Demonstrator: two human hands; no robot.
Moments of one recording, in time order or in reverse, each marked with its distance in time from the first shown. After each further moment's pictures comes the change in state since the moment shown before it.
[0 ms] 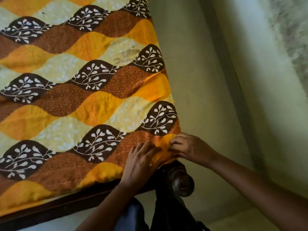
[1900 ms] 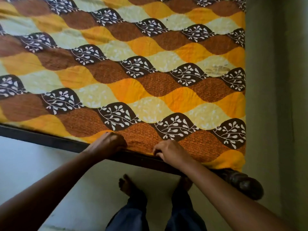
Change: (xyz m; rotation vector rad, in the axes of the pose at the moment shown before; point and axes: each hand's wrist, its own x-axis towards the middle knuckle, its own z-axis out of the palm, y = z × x) left_hand -0.189 -0.200 -0.107 0.147 -0.186 -0.305; right_hand 0.148 -0.205 0.059 0.171 -0.359 0.042
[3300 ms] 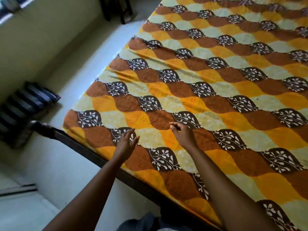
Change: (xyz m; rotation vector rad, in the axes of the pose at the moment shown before) left_hand -0.098 -0.248 -0.189 -0.657 0.481 -0.724; right_hand 0.291 -0.267 -0.127 0.515 0.349 0.122
